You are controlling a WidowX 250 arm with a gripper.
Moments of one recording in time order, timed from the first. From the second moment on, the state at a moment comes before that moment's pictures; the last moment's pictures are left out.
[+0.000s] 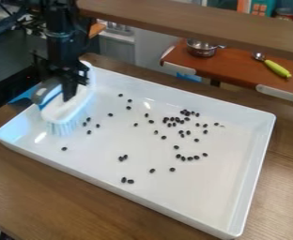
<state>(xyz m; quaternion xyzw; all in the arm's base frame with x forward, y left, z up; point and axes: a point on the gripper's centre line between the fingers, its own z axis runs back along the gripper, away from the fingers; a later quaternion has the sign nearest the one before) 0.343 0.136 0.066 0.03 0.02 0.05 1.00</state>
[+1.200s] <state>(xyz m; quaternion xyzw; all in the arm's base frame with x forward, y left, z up) 0.346 -0.064 0.064 -0.06 0.08 0.01 1.00</state>
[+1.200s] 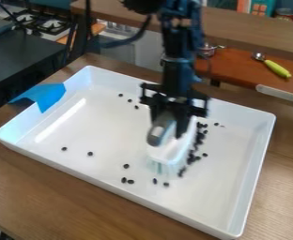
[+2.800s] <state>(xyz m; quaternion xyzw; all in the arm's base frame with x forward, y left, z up) 0.324 0.085 0.140 -0.13 0.03 0.01 0.99</state>
